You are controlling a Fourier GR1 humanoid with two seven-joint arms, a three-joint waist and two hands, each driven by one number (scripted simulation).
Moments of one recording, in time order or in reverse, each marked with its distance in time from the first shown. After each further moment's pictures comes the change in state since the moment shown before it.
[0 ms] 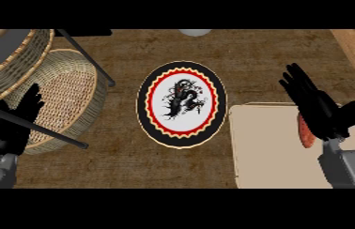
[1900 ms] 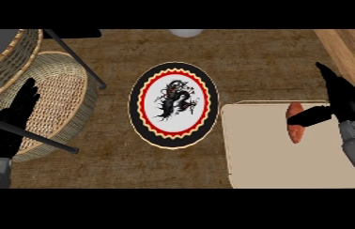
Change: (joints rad) left arm 0.034 -0.027 0.070 -0.050 -0.088 -0.090 -0.162; right arm -0.149 -0.303 0.261 0.007 0.755 -0.232 0.637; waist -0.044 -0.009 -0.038
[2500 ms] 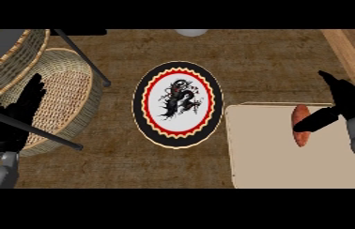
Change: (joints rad) left arm -0.040 -0.039 0.011 0.020 -0.031 -0.022 0.001; right arm -0.005 -0.023 -0.024 -0.027 -0.076 0.181 0.166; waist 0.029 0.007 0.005
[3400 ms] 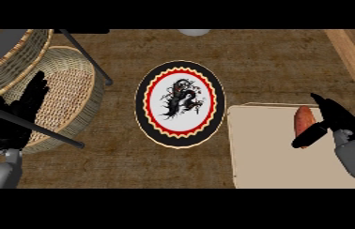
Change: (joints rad) left arm -0.017 -0.037 0.030 -0.002 -0.047 -0.034 0.009; right arm 0.041 0.077 0.021 0.220 0.049 0.047 -0.097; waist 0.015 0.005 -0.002
